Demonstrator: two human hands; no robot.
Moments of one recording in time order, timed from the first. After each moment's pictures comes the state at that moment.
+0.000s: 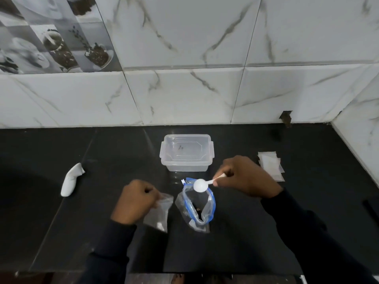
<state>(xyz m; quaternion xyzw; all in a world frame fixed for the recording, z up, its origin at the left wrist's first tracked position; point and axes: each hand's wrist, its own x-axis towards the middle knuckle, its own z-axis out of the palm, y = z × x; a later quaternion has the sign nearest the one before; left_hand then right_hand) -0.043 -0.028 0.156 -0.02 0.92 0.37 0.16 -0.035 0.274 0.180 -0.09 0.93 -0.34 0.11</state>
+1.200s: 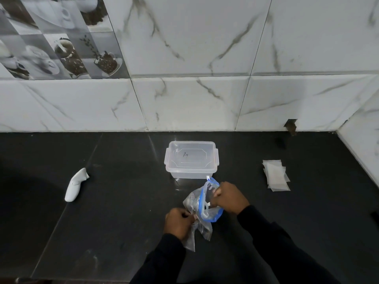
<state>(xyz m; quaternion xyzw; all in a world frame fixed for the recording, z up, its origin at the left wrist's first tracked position) -0.029 0.041 0.006 -0.10 0.88 0.43 0.19 -0.051 0.237 0.066 0.12 0.90 -0.39 0.18</state>
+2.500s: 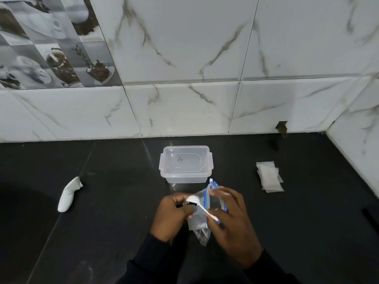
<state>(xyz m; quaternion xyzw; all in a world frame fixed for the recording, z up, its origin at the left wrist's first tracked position) -0.030 0.042 0.121 -0.01 0.73 0.65 0.21 0.040 0.213 0.114 -0.12 0.92 -0.29 -0.25</state>
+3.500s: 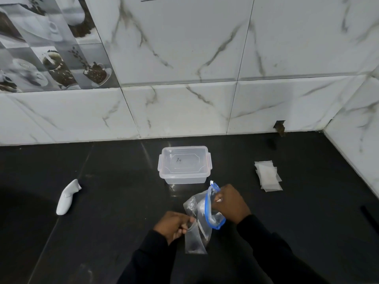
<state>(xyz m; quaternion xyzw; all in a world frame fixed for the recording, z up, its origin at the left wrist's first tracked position) -0.044 0.035 0.041 -0.17 0.69 0.59 0.39 -0.038 0.253 0.055 0.12 0.93 -0.32 0.14</state>
